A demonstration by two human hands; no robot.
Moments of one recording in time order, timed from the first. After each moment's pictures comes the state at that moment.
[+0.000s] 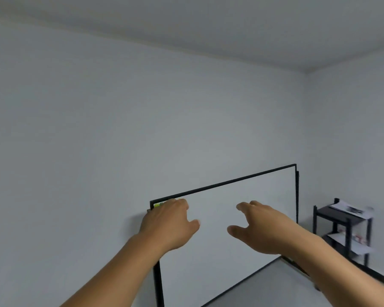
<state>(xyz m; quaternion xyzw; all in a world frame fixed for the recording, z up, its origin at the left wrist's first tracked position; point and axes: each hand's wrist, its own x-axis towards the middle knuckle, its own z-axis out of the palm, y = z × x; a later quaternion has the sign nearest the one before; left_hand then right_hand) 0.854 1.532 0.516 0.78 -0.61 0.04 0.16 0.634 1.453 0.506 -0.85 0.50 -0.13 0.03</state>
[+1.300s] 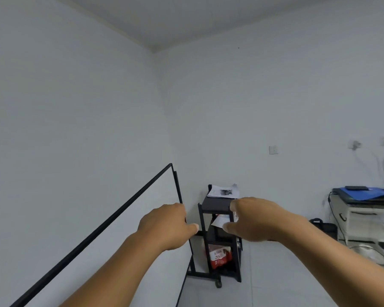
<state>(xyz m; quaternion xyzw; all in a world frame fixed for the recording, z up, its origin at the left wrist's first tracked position) 0.661 0.797 0.481 0.51 -0.86 -0.03 0.03 0.455 0.880 0.468 -0.61 0.79 -0.06 0.06</state>
